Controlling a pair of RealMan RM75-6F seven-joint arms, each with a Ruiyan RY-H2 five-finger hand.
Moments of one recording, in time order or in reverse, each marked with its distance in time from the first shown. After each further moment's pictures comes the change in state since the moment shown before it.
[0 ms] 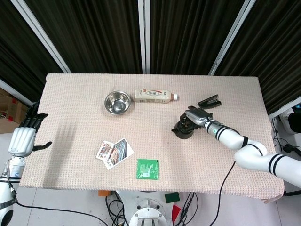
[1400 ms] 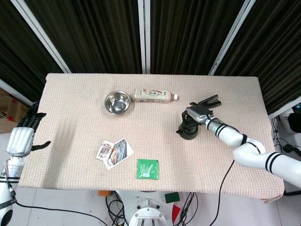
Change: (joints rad) left arm 0.004 0.004 -0.006 -0.002 -0.006 0.009 0.010; right arm 0.003 -0.044 -0.008 0.071 0.019 0.023 -0.084
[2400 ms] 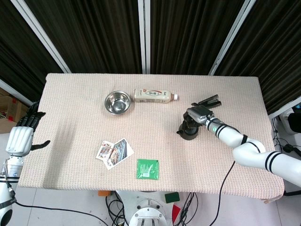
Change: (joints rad) left arm -0.001 0.006 -0.004 -0.009 -0.001 0.006 0.011; right arm 0.031 0.017 -0.034 -0.017 0.087 -0.019 -0.096
